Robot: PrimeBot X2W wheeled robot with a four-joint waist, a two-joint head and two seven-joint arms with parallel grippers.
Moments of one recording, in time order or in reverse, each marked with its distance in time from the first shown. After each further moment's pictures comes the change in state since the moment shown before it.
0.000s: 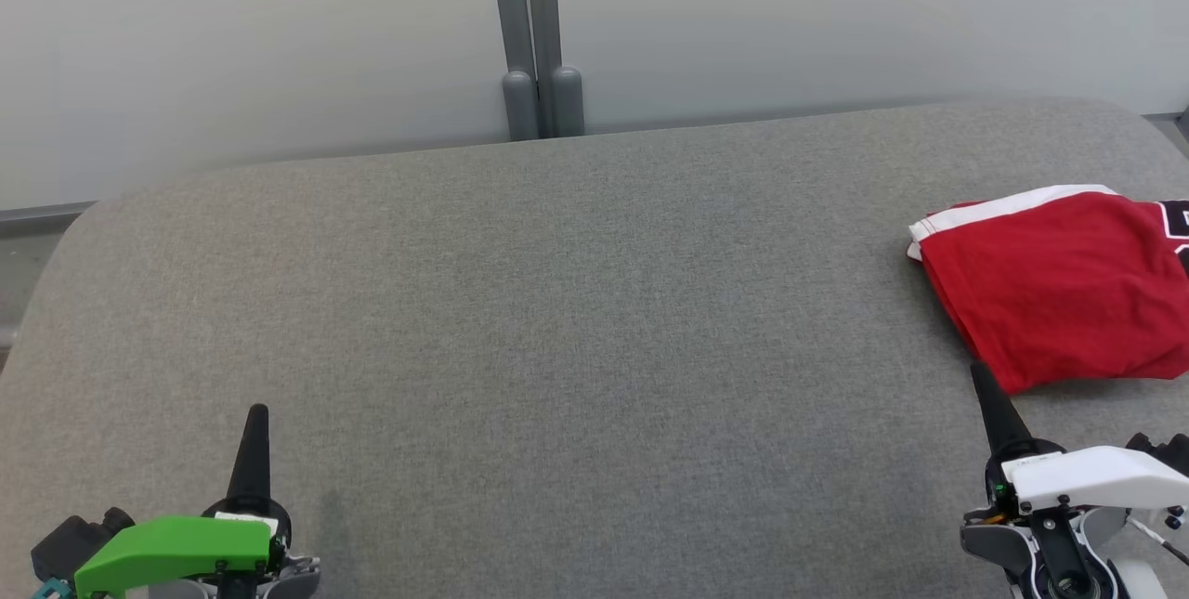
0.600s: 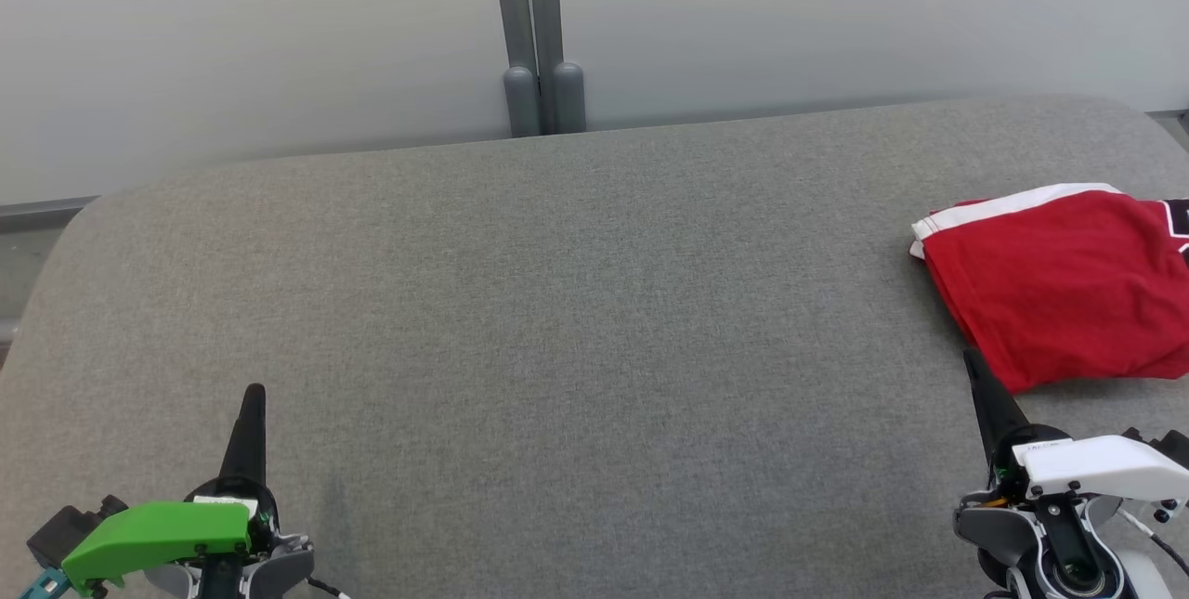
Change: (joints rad) left arm -0.033 0.001 0.012 0.005 -0.149 -0.009 0.039; right arm -0.023 0.009 -0.006 0.001 0.154 0.000 0.040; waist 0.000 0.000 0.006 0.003
